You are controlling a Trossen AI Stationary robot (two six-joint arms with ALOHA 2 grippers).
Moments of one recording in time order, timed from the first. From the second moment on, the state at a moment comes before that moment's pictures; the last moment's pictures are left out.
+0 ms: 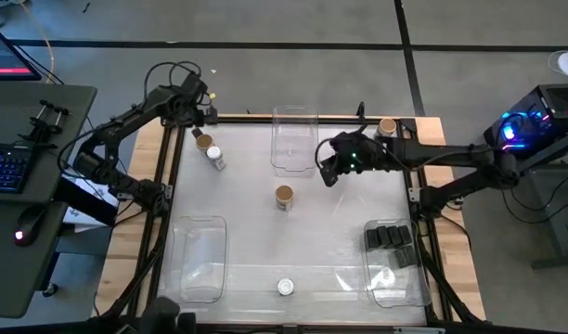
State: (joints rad) left arm 1.03 1.43 1.12 -0.96 -0.24 -0.55; right arm -0.17 1.30 1.08 -0.55 0.16 0.58
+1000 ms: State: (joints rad) left arm 1.03 1.49 1.08 -0.95 -0.21 -0.66; right arm -0.17 1.30 1.08 -0.55 0.04 0.60
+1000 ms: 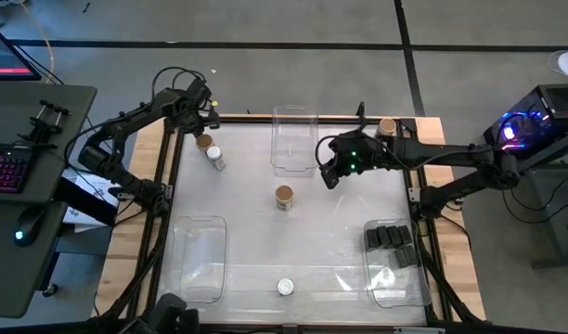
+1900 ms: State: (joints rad) left arm 0.99 1.56 1.08 -0.99 -0.27 -0.78; right arm -0.15 1.30 1.08 -0.55 0.04 0.63
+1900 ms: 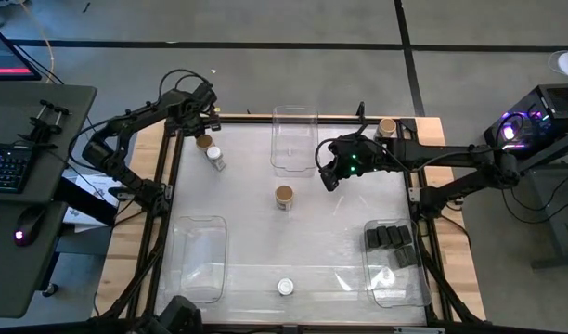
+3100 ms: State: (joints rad) left arm 0.85 1.59 1.08 -0.62 -0.22 -0.73; right arm -0.15 1.30 1.08 -0.55 0.04 0.66
